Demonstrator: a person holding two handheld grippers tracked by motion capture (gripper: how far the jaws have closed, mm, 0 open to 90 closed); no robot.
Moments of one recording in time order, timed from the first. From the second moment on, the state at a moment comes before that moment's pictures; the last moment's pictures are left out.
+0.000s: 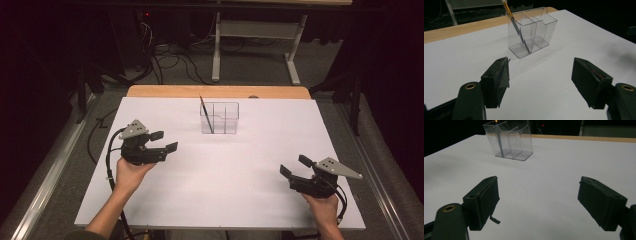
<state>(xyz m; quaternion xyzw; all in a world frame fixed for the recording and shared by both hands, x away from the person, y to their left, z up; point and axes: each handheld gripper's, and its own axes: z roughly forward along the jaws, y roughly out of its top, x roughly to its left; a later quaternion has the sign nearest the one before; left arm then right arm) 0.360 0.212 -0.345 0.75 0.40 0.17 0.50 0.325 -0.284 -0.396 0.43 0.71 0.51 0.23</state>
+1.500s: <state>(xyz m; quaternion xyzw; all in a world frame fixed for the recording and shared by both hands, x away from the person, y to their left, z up) 0.366 0.202 -0.385 0.74 0.43 0.16 0.49 0.325 -0.284 -0.395 0.43 0.71 0.51 0.23</state>
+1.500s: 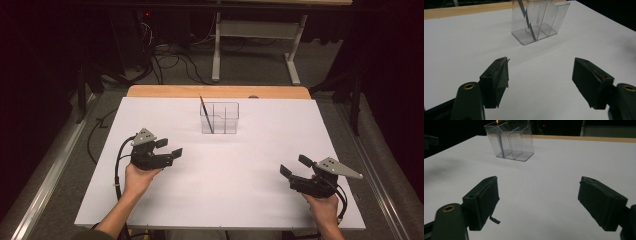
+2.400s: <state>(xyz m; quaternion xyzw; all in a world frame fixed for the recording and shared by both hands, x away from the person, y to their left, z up) 0.351 0.210 -0.403 0.73 0.44 0.18 0.49 0.327 -0.284 -0.396 0.43 0.71 0.51 0.23</state>
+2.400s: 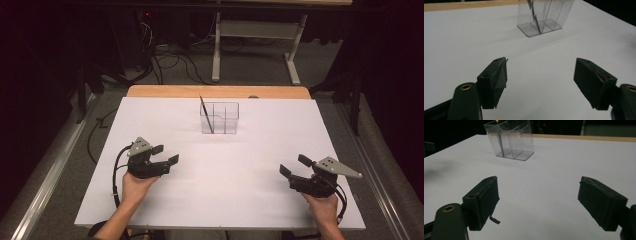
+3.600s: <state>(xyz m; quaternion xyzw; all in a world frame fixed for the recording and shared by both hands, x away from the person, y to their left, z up) 0.340 0.220 -0.417 0.71 0.47 0.18 0.49 0.328 -0.285 -0.397 0.44 0.71 0.51 0.22</state>
